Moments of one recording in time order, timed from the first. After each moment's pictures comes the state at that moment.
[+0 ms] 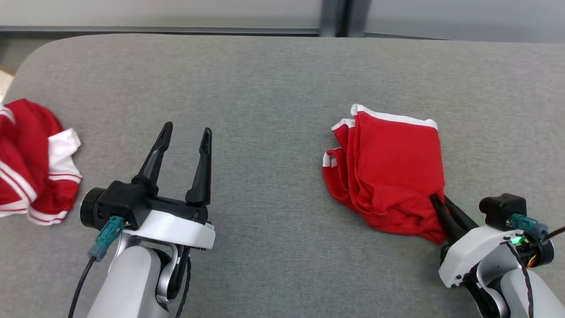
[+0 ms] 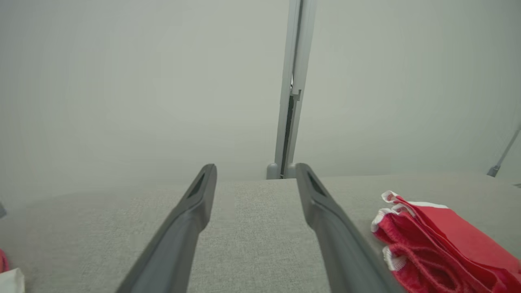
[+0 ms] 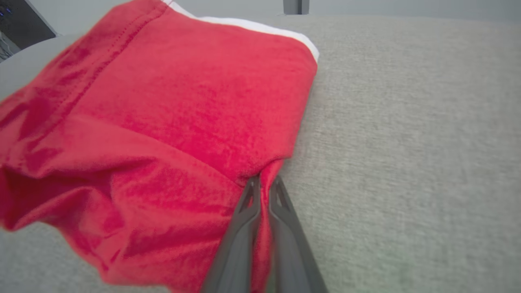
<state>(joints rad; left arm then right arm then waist) -0.30 0.09 -0.22 0.16 -0.27 -0.02 -0.25 -0.24 -0.24 0.23 0.36 0.35 0.13 0.10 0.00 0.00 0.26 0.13</state>
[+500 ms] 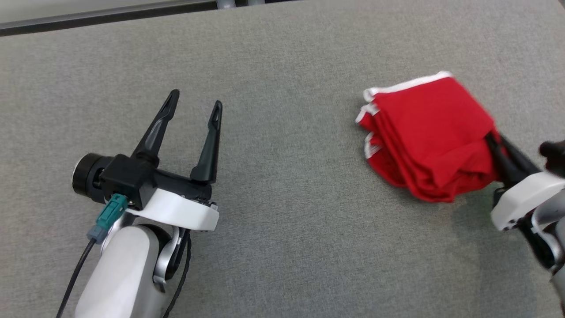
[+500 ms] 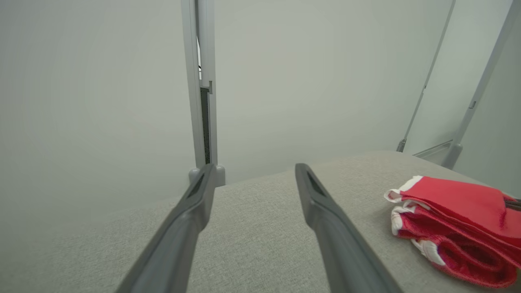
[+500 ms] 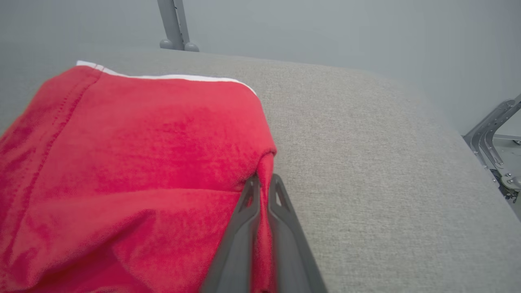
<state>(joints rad) -0.36 0.14 -0.26 0.06 -0.24 -0.02 -0.17 -0.41 -0.43 0.31 0.42 0.42 0.13 -0.01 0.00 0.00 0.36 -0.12</state>
